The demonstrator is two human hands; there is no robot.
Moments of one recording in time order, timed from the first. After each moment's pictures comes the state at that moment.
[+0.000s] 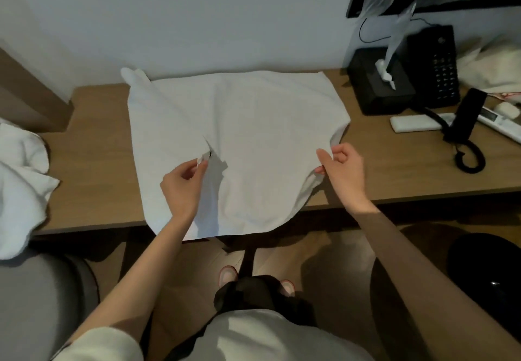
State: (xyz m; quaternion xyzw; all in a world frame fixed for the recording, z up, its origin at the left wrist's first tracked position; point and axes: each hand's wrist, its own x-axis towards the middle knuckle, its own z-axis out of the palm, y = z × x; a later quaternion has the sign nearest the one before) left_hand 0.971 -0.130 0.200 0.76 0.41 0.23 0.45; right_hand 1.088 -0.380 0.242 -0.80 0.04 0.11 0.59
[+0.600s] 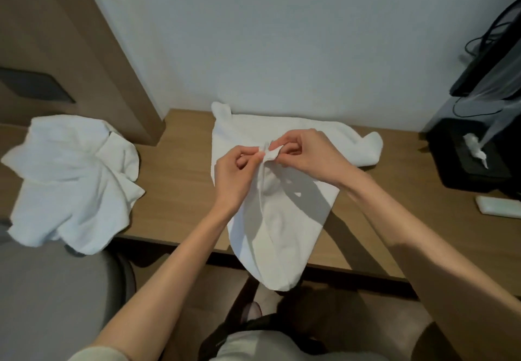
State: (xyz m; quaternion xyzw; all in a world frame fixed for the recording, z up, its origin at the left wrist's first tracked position) left_hand 0.987 -0.036 0.287 0.70 0.28 0.29 0.58; right_hand 1.103 -0.154 0.342 -0.78 -0.40 0.23 0.43
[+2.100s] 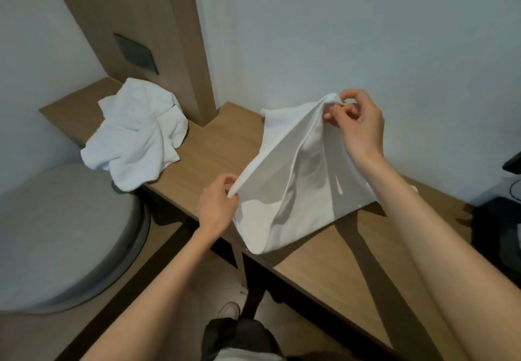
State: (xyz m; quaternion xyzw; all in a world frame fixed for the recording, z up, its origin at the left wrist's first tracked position) left_hand 0.937 -0.078 0.256 0.75 0.52 0.25 0.32; right_hand 1.171 -0.151 0.372 -0.67 -0.37 0.12 0.63
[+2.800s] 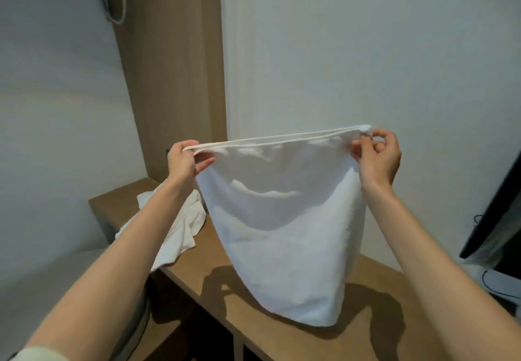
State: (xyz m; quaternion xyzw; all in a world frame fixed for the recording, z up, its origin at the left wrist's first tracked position) left_hand 0.900 -0.028 0.509 0.42 0.39 0.59 0.57; right_hand 1.157 -0.196 0.521 -0.54 -0.28 0.01 0.79
